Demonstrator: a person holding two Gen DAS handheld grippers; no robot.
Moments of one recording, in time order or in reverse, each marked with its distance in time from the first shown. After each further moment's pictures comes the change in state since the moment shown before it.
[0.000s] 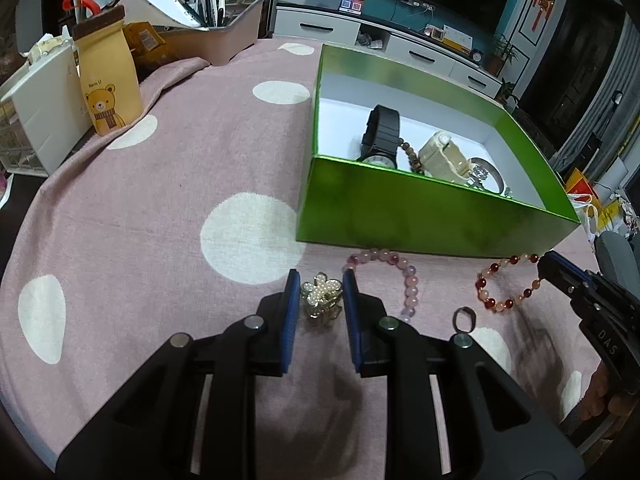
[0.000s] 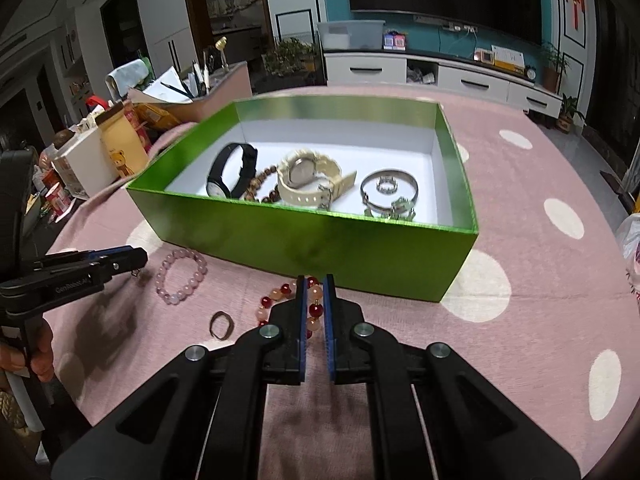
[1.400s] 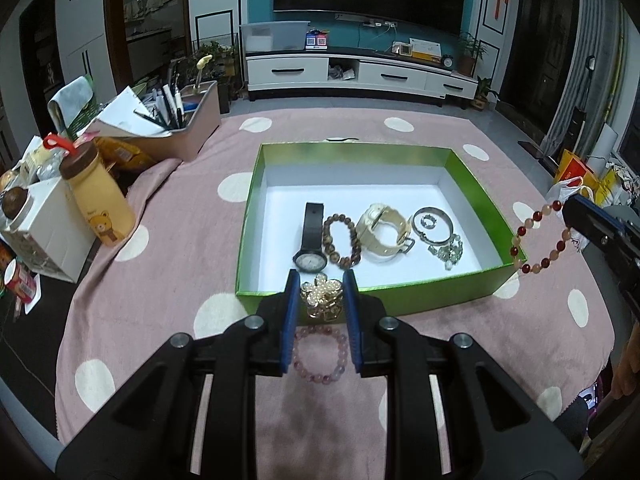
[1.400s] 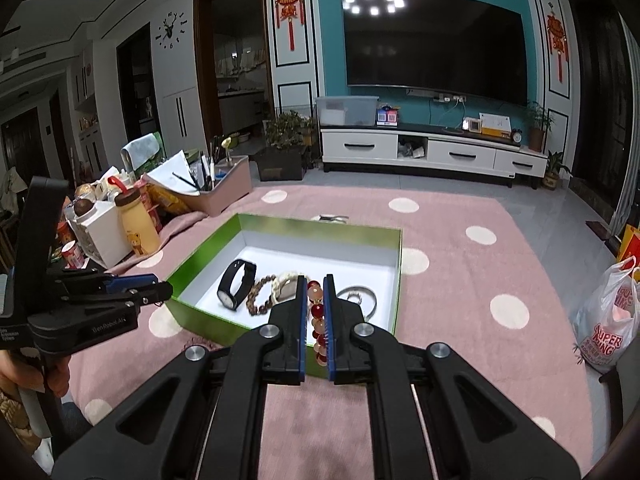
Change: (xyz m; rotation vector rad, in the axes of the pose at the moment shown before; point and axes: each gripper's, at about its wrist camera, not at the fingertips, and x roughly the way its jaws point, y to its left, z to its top) left arm -0.057 -0.073 0.048 0.179 -0.124 0.041; right arm -0.082 -0.015 0.059 -0.030 -0.253 -0.028
